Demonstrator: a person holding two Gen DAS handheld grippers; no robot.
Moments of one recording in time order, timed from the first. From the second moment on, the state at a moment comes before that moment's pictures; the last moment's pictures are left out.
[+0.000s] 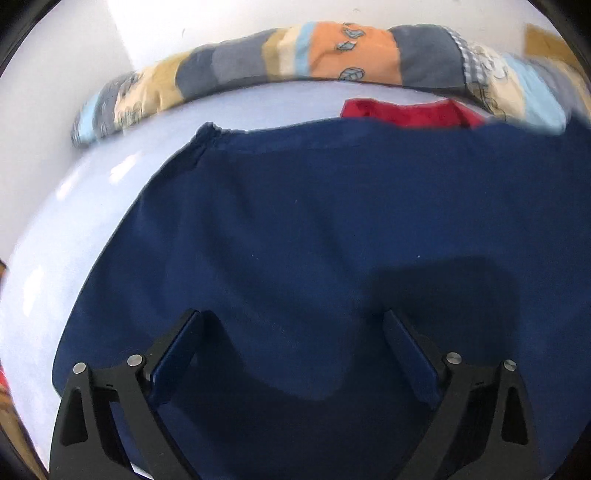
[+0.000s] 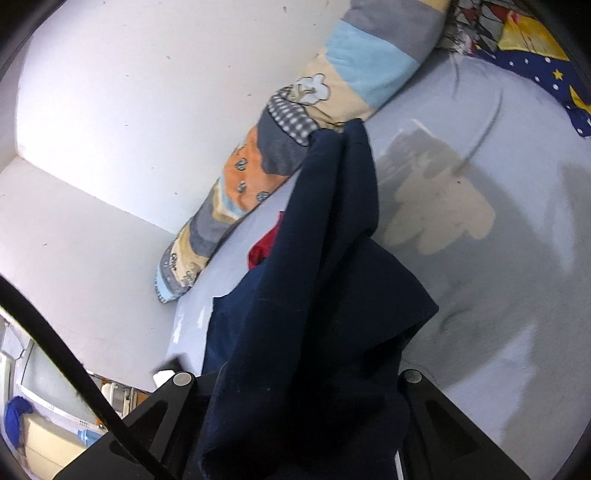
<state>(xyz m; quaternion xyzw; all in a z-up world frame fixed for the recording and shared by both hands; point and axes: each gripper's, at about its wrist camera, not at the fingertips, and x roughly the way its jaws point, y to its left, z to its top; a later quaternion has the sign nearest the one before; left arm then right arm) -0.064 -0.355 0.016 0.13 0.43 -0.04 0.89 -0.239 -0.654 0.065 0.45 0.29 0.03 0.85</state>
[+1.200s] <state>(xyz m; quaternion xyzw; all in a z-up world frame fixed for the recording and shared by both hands) -0.116 -0.319 0.075 0.13 0.35 0.04 0.93 -0.238 -0.647 0.082 0.46 0.27 0.05 0.84</state>
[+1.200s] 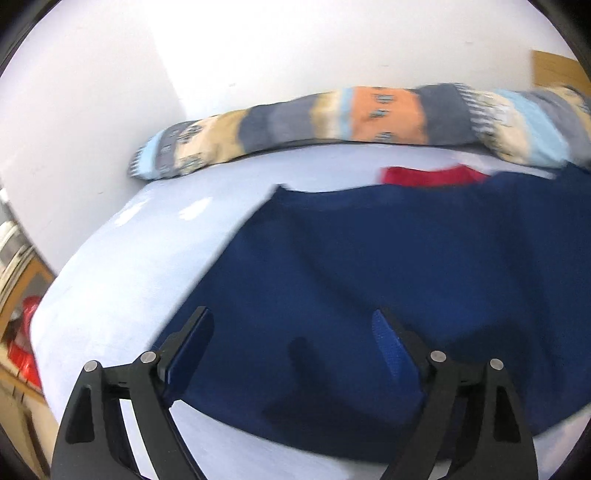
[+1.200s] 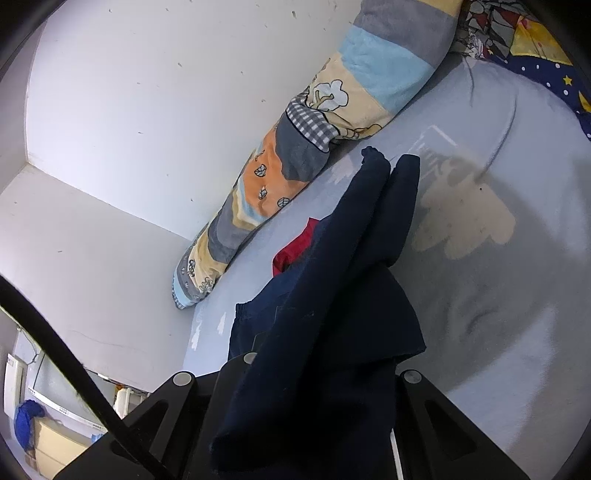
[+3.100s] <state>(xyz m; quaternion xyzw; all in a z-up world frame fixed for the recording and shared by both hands) -0.091 -0.024 0.177 -0.05 0.36 0.07 0.93 -0.052 -0.168 0.006 -0.08 0.43 0.02 0.90</state>
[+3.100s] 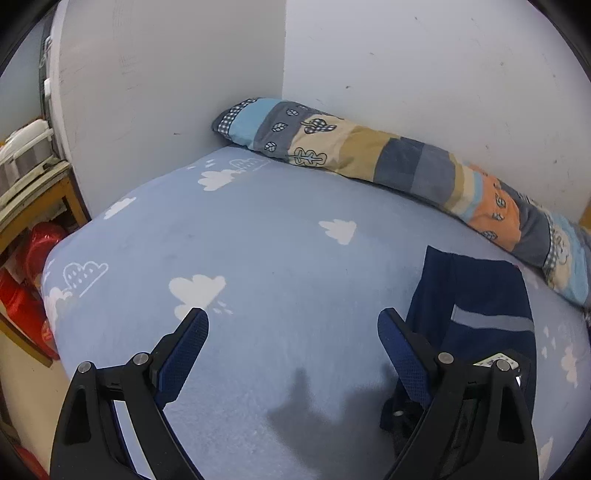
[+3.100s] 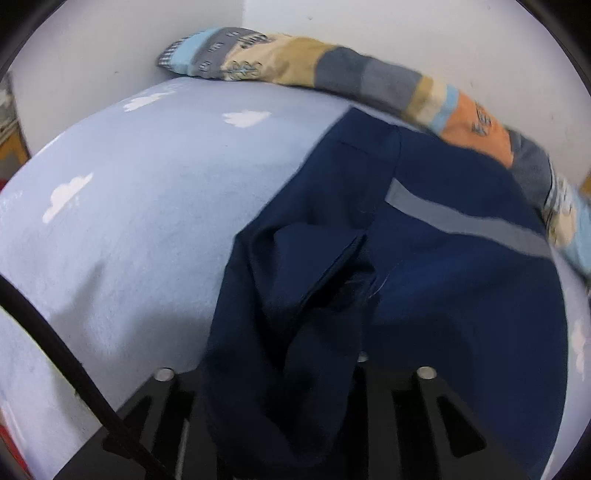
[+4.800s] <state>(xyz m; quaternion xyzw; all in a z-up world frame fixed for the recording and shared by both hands) -0.052 -0.142 0.082 -0.03 0.39 -0.10 0.91 -0.159 -0.365 0.078 0.08 0.41 0.08 0.90</state>
